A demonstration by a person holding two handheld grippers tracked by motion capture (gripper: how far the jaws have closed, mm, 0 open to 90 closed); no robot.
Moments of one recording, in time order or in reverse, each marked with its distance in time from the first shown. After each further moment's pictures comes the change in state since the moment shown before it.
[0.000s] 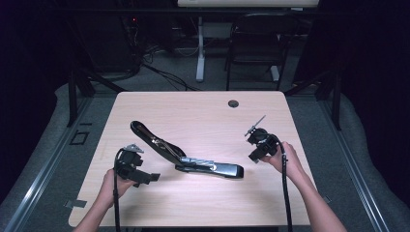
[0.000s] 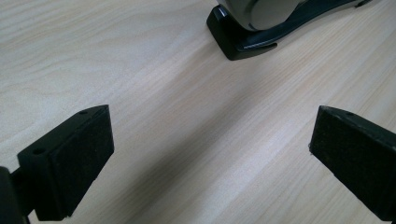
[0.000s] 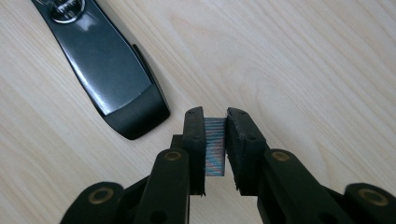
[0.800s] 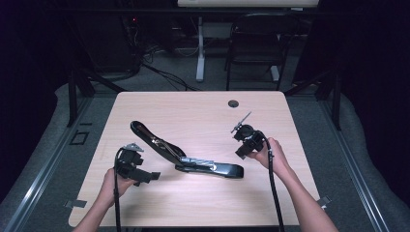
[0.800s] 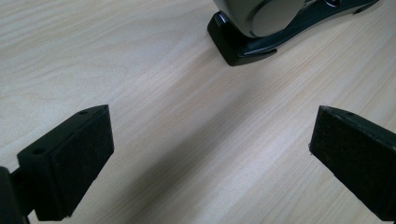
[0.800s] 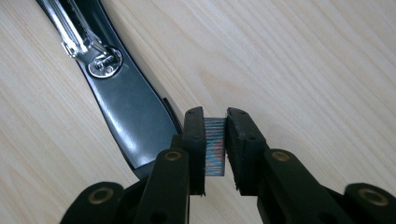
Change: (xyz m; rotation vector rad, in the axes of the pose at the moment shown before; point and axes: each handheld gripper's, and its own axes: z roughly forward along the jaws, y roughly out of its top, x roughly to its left) left arm 0.001 0.002 0.001 -0.014 -0.004 -0.012; right arm 0.020 0.035 0.006 -0.036 0.012 -0.058
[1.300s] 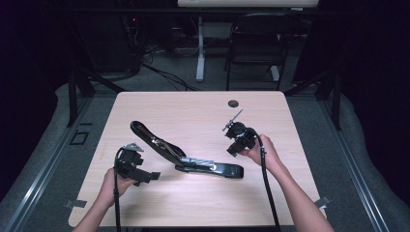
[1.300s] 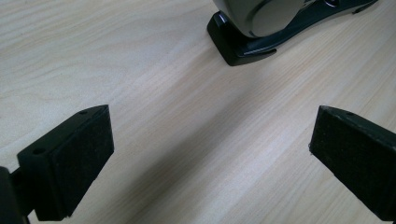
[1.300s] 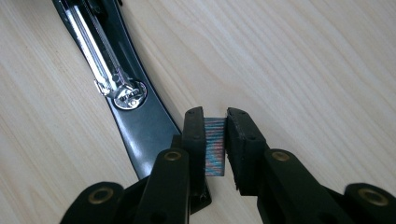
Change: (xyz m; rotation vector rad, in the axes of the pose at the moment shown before) left arm 0.001 0.000 0.000 -0.001 -0.002 0.002; right arm 0.010 0.022 0.004 -0.034 0.034 -0.048
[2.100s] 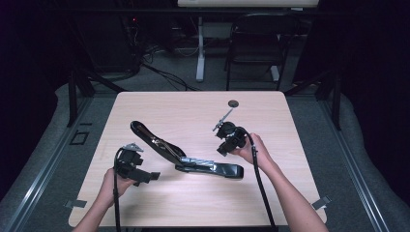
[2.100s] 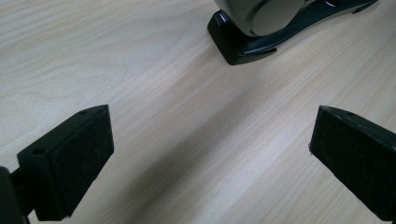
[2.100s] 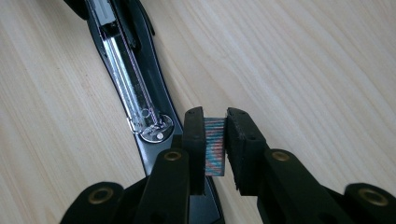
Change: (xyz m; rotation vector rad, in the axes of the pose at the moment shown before) left arm 0.000 -0.001 -0.001 0.001 0.003 0.001; right arm 0.014 0.021 0.009 -0.041 0.055 -0.077
